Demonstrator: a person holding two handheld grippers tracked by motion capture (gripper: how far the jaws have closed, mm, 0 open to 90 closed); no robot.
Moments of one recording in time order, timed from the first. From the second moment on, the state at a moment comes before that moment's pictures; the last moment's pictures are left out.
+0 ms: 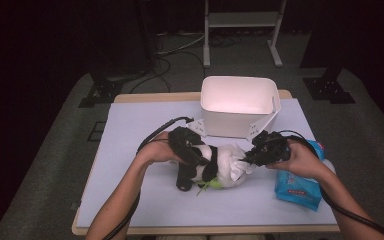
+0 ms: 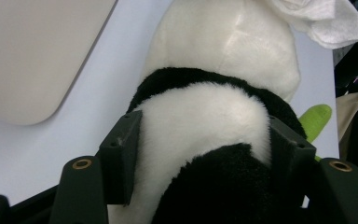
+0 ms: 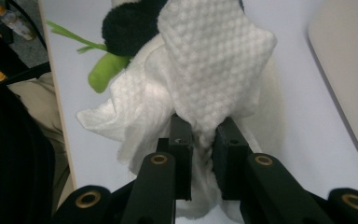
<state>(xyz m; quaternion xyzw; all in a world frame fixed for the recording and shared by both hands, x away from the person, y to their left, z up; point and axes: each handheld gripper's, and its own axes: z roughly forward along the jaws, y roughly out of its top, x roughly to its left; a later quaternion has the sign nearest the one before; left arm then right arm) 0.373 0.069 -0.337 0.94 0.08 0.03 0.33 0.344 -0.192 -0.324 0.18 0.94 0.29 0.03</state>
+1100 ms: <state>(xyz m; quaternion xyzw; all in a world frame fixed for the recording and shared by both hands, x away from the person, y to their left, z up) 0.355 0.090 -0.335 0.93 0.13 -0.03 0.35 0.332 -0.165 -0.321 0.15 0.95 0.26 0.01</state>
